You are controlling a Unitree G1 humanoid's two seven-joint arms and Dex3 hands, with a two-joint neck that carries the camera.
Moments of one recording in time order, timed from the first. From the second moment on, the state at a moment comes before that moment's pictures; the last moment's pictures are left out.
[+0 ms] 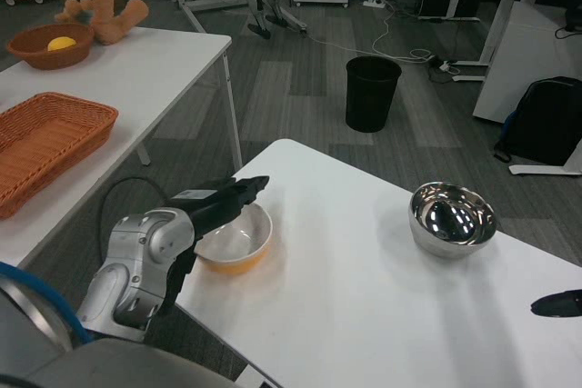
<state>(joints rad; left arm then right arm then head) 0.13 0.10 0.44 -0.47 1.10 0.04 -0.71 -0.49 -0.47 0.22 0.31 0.51 -0.43 0.03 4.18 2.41</state>
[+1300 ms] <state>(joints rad) 0.13 0.17 0.32 -0.47 1.16 0.14 -0.73 -0.49 -0.48 0.25 0.33 0.56 -0.48 0.03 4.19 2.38</state>
